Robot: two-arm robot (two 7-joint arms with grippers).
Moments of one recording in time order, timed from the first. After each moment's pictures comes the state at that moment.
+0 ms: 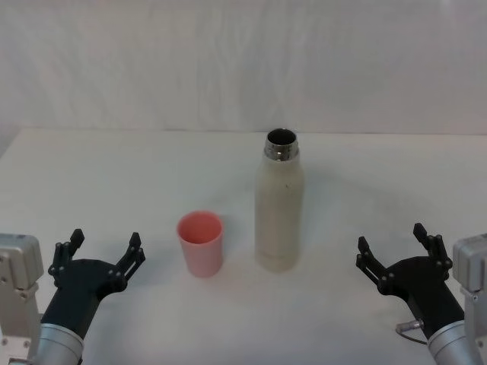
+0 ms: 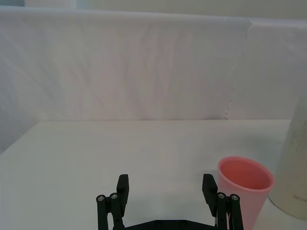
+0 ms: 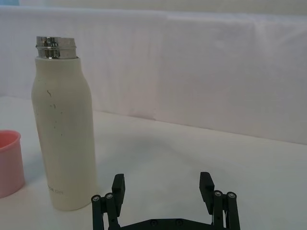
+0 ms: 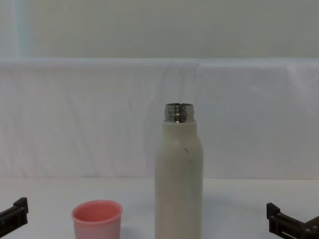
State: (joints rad) left arm 0.27 0.24 0.04 -1.85 -0.25 -0.02 -0.02; right arm -0.17 0.19 -0.26 -1.77 0.07 -0.06 -0.03
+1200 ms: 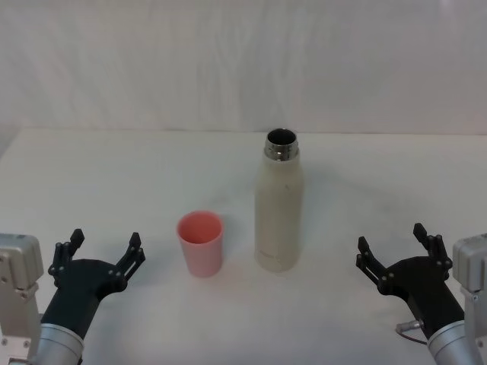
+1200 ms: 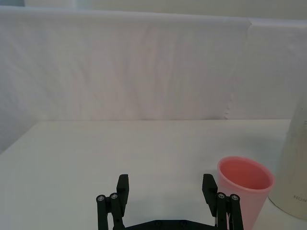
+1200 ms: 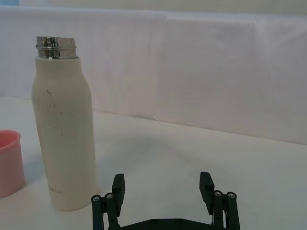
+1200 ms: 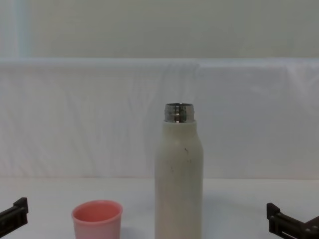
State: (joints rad) left arm 0.27 0.24 0.04 -1.85 -0.25 -0.02 -0.02; right arm -0.17 0.19 -0.26 -1.77 0.07 -0.06 -0.03
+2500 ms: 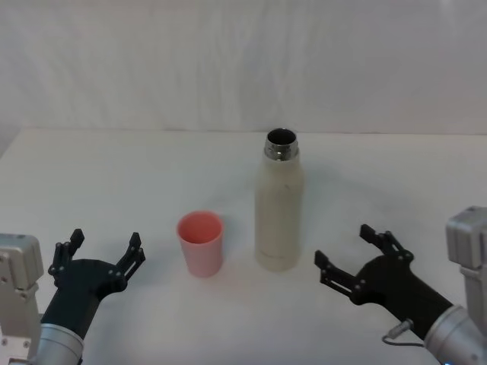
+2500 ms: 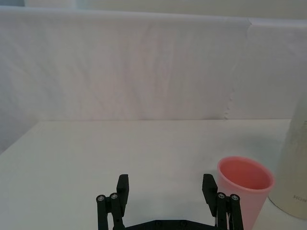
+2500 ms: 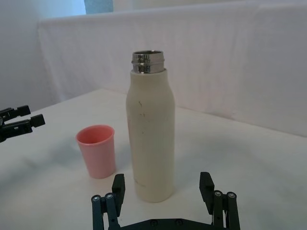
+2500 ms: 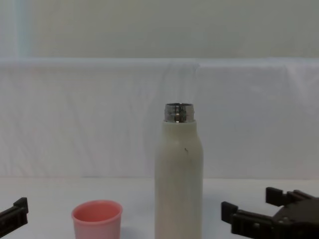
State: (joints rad) left arm 0.27 0.24 0.04 -1.85 -0.25 -0.02 -0.02; right arm -0.12 0.30 -0.26 -1.86 0.26 0.11 0.32
